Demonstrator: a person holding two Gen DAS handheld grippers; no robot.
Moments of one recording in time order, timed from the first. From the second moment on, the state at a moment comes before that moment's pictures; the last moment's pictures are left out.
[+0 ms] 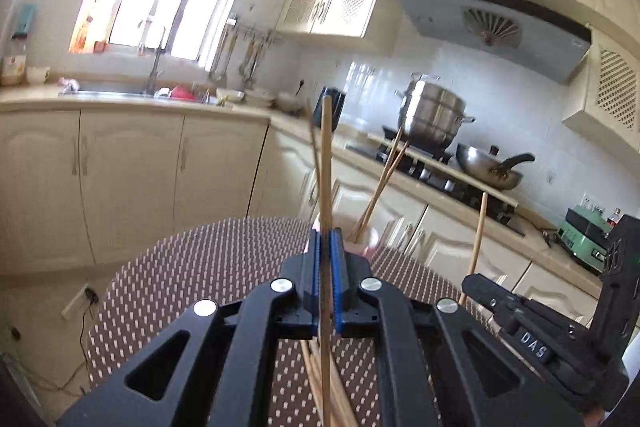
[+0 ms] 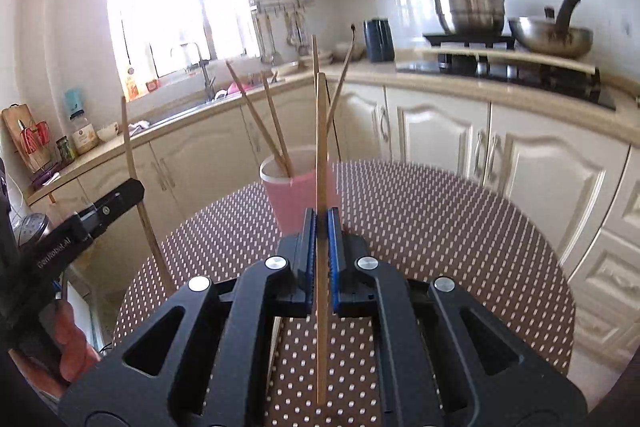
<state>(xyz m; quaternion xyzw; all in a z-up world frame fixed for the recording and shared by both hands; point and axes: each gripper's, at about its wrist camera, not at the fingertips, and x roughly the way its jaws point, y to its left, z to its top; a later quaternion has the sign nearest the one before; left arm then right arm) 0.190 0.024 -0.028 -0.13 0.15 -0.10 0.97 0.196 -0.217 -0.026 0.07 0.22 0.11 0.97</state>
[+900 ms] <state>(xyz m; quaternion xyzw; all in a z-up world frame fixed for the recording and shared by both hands) 0.284 -0.011 0.043 -0.15 -0.04 -0.02 0.99 0.283 -0.200 0.064 0.12 -0.02 0.04 0.99</state>
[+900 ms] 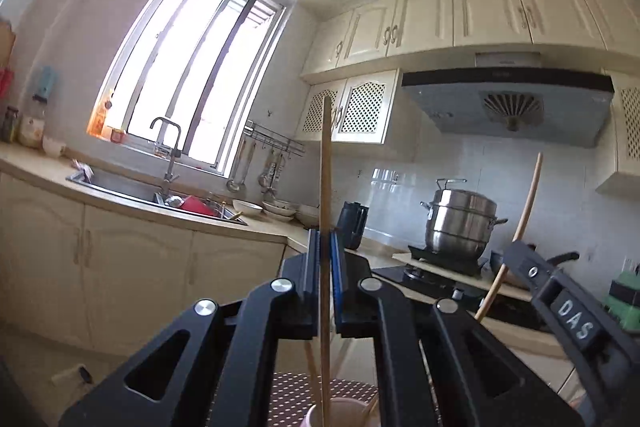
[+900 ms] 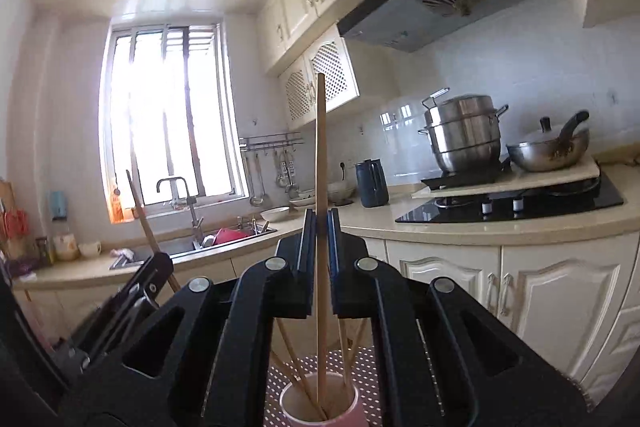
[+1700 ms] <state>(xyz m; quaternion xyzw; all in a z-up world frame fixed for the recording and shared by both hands) 0.303 -0.023 -0.025 -0.08 0.01 -0.02 1.00 0.314 -0.221 -0.014 0.11 0.11 0.07 0.99</state>
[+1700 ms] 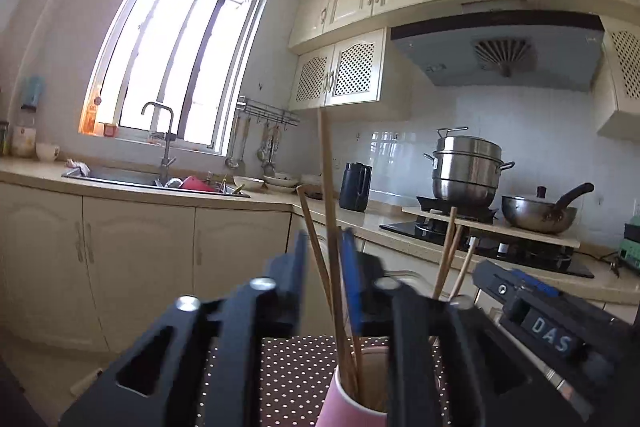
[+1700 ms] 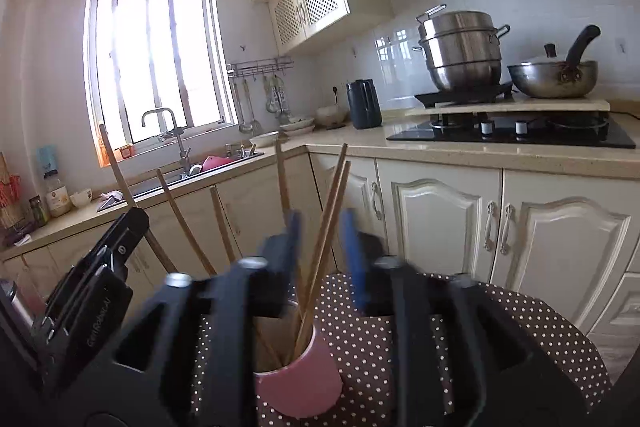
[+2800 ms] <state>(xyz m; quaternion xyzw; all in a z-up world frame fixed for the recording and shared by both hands) 0.195 -0.039 -0.029 0.01 0.08 -0.05 1.00 0.211 -0.245 -0.029 0.09 0.14 0.08 0.98</state>
